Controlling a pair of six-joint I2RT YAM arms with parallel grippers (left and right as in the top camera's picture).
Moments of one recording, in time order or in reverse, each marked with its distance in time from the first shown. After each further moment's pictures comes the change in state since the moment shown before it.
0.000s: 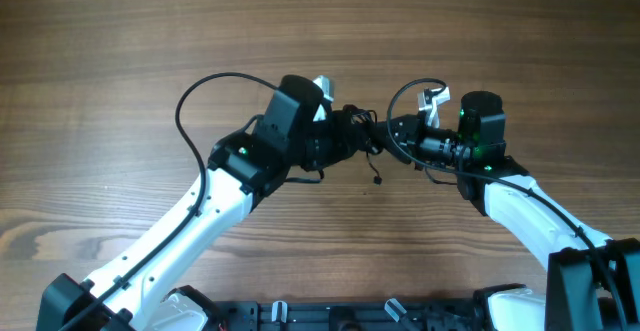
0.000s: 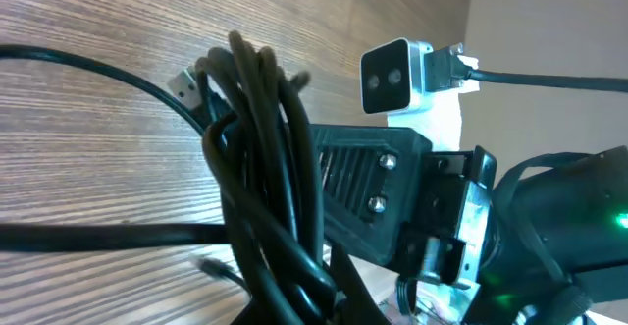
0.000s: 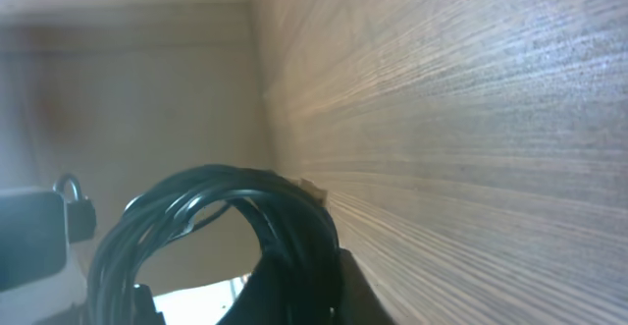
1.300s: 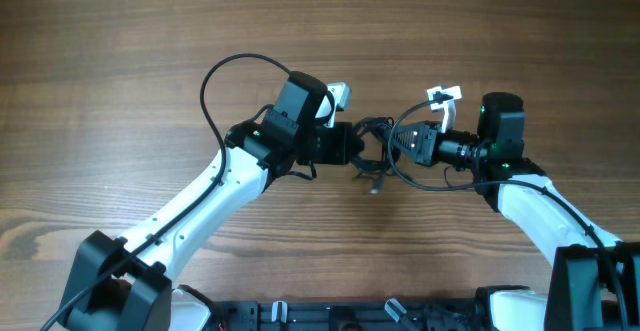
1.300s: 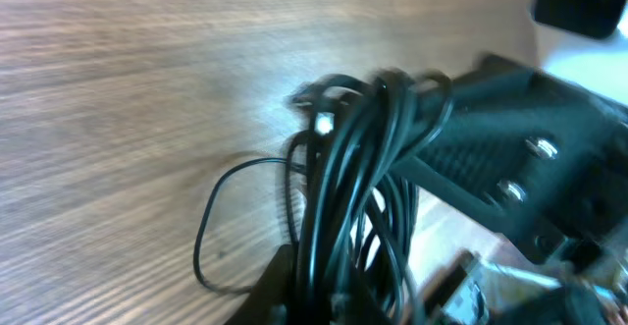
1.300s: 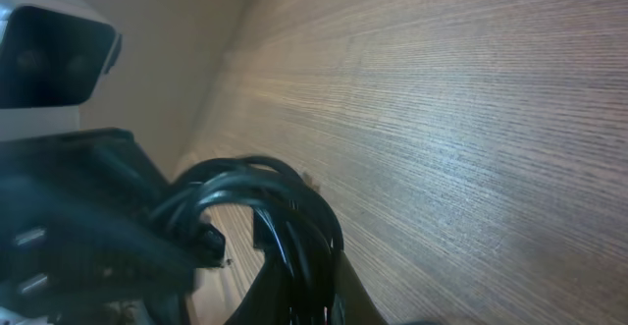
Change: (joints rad) left arm 0.048 0.147 0.006 -0.025 0.078 0.453; right arm -0.118 0.000 0.000 -0.113 -0.084 -0.766
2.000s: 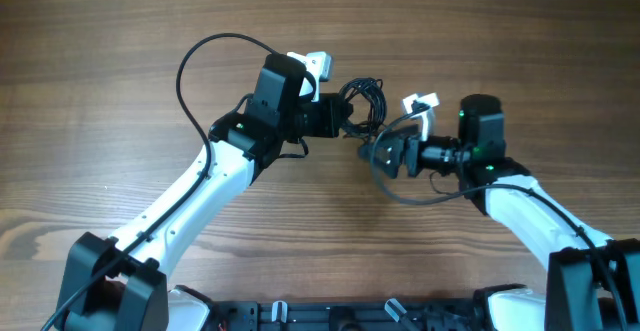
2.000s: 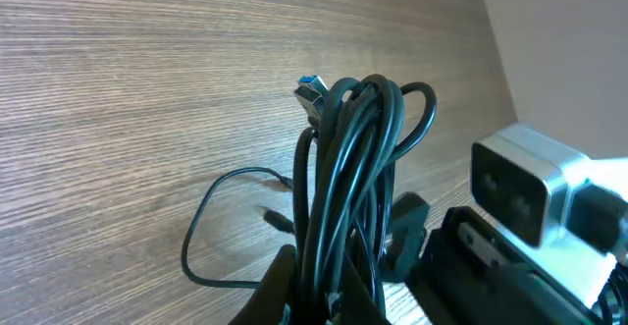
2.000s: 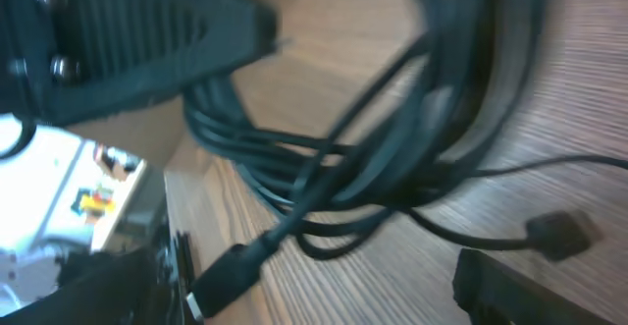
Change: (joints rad) left arm 0.085 -0.006 0.000 0.181 -0.051 0.024; right arm 0.120 0.000 0.000 -0.001 -0.011 -0.076
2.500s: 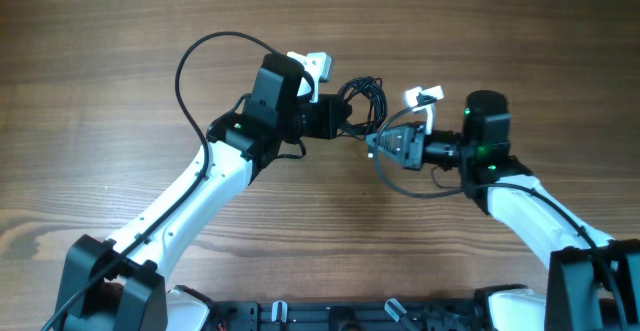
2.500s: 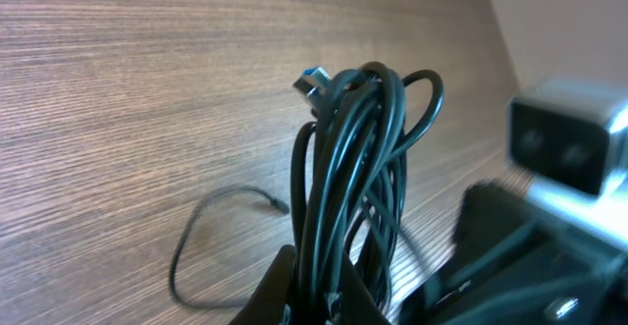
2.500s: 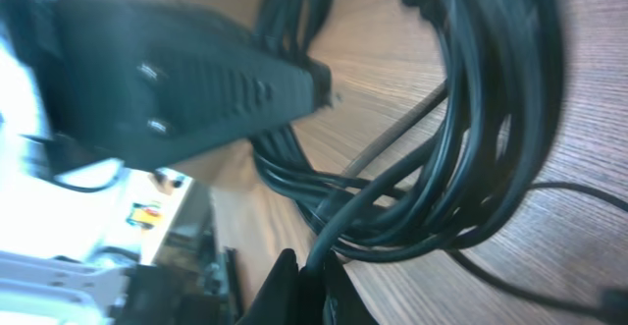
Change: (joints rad) left arm 0.003 -0.007 0.001 -0.028 0.008 0.076; right arm -0.058 0.000 0.000 0.145 -0.134 0.200
